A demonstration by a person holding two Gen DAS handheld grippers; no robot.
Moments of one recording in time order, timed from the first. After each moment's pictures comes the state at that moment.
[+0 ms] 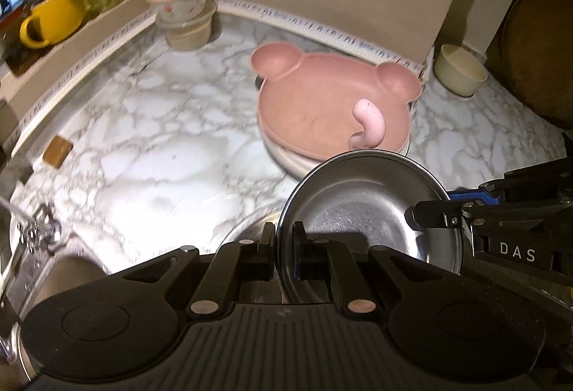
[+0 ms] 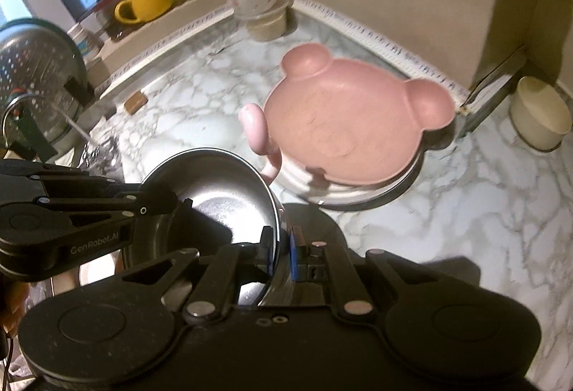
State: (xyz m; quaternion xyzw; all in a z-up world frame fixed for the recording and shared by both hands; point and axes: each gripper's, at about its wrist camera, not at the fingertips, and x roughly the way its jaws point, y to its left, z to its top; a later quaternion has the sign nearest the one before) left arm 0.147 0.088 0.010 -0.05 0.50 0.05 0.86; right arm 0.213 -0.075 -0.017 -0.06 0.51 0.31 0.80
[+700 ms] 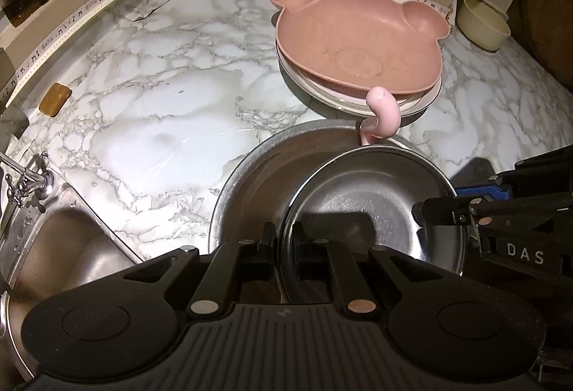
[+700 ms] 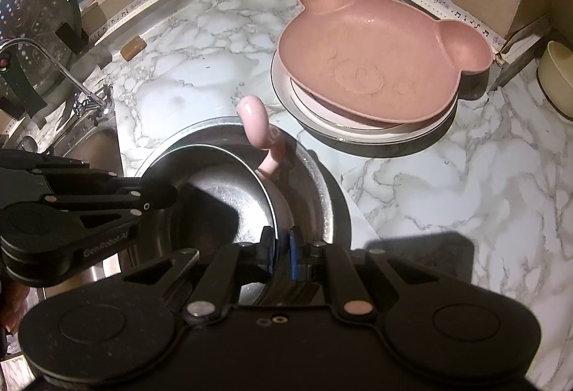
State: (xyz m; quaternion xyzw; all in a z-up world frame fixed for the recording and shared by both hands) left arm 0.127 0.098 -0.042 -0.04 0.54 0.06 0.84; right arm 0.196 -0.057 -0.058 -0.09 0.54 0.31 0.78
